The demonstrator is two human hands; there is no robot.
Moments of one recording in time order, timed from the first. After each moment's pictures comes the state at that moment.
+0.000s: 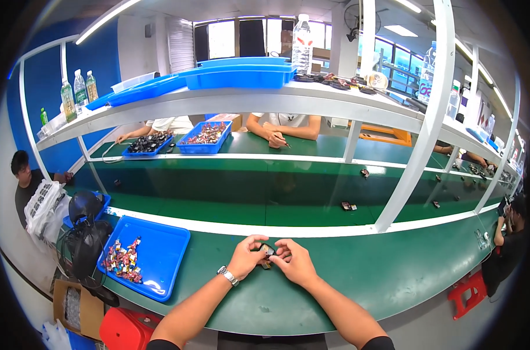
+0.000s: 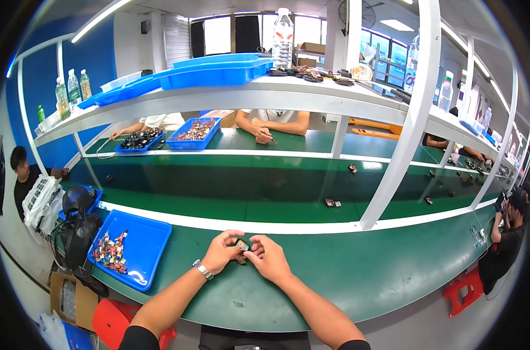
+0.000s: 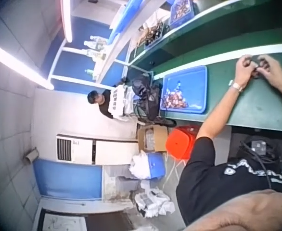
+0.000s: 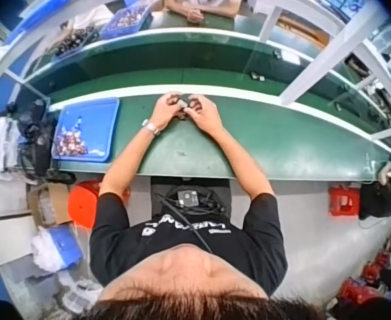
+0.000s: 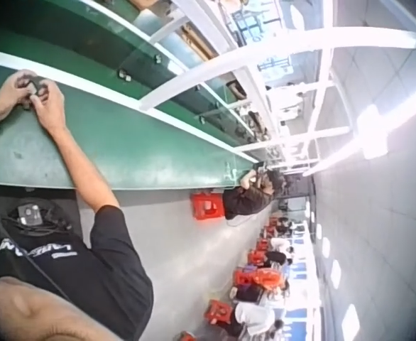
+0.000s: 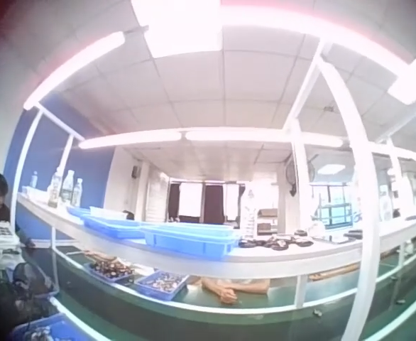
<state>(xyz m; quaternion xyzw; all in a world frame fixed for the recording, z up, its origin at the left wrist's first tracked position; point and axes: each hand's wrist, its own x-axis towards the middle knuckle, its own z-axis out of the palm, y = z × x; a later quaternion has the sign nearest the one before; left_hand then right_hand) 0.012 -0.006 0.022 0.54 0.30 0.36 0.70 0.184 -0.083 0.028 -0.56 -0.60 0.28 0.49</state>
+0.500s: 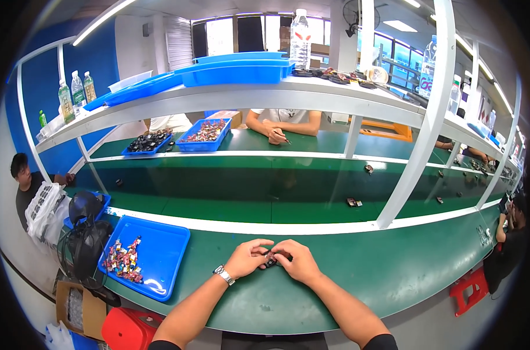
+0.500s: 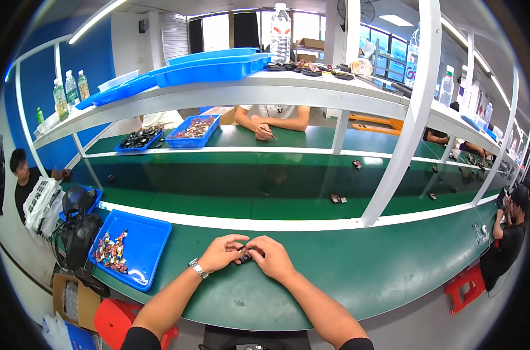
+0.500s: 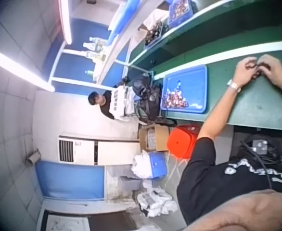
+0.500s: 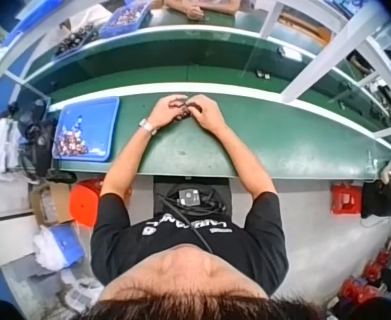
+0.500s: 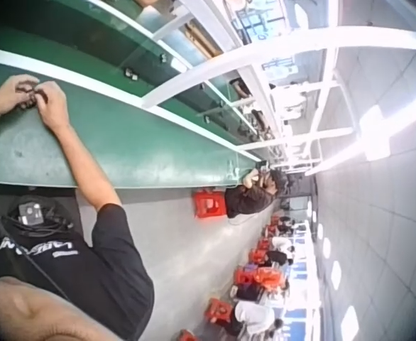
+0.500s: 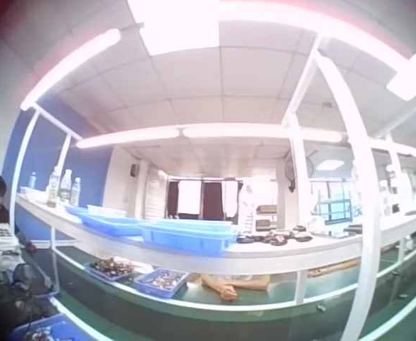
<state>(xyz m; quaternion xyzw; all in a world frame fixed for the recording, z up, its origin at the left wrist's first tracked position) 0.002 -0.006 0.032 0.67 0.32 0.26 0.61 0.194 -0.083 0.023 -0.52 -0.68 0.21 0.47</state>
